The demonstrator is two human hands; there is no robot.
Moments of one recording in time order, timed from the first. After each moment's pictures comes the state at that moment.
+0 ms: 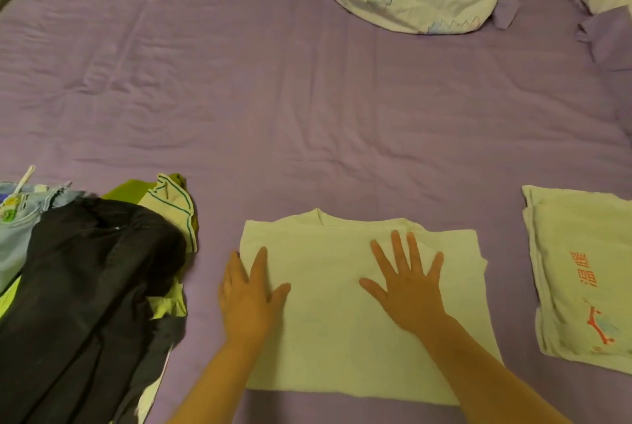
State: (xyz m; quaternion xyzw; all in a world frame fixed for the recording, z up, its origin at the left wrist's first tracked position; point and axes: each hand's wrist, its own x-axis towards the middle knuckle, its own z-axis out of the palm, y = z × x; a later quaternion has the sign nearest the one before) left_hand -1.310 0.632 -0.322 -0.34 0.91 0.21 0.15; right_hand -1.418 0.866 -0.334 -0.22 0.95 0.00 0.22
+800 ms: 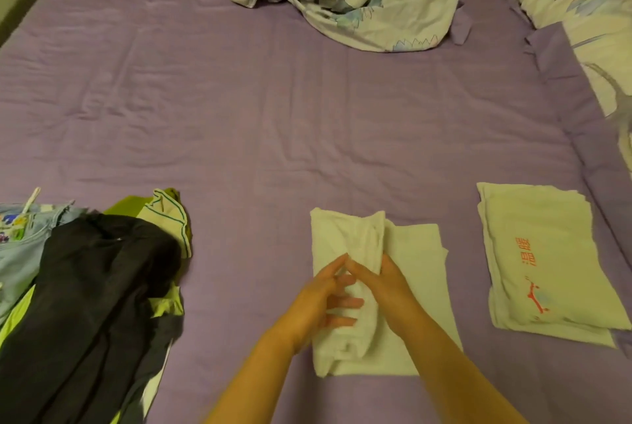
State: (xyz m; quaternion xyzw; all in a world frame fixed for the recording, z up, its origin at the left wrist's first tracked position) left_hand -1.346 0.730 -0.227 -0.30 0.53 0.75 0.27; right_hand -1.400 0.862 -0.250 0.14 0.69 -0.62 0.35
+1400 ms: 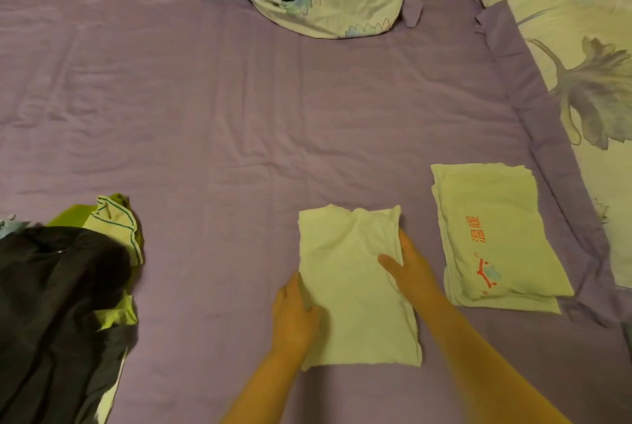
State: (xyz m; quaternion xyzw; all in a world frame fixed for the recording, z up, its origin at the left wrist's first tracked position) left_hand -1.327 0.793 -0.287 -0.32 0.80 0.44 0.23; right_hand -1.430 0.977 -0.276 0.07 0.82 -0.51 0.25
